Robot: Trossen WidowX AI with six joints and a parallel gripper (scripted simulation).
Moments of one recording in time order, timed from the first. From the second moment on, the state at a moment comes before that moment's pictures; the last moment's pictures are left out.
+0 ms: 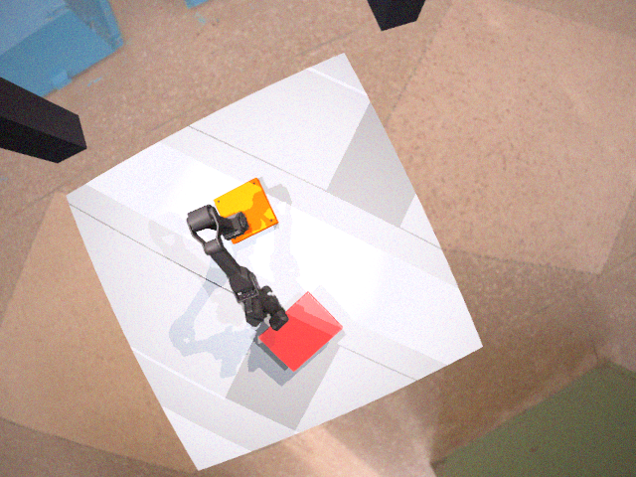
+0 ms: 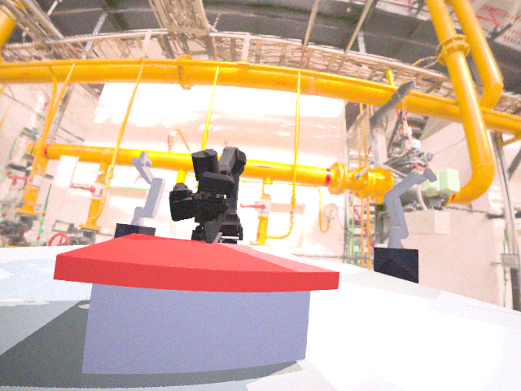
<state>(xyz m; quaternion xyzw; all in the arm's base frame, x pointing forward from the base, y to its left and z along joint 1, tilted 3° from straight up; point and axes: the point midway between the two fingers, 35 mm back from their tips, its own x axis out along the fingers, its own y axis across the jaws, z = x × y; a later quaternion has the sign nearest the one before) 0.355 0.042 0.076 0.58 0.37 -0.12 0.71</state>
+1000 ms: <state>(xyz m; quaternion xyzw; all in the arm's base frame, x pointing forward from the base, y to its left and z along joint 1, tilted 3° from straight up) 0.356 0.042 0.080 0.58 0.37 -0.12 0.71</state>
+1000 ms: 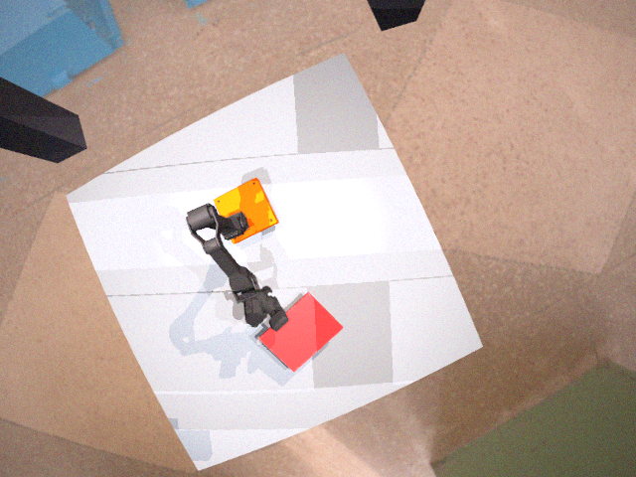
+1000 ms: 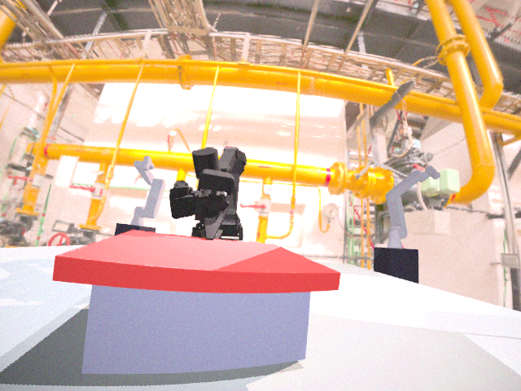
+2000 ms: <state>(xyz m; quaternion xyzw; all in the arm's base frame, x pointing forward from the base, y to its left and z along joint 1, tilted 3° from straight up) 0.358 0.043 0.080 0.58 0.37 -0.12 0.71</state>
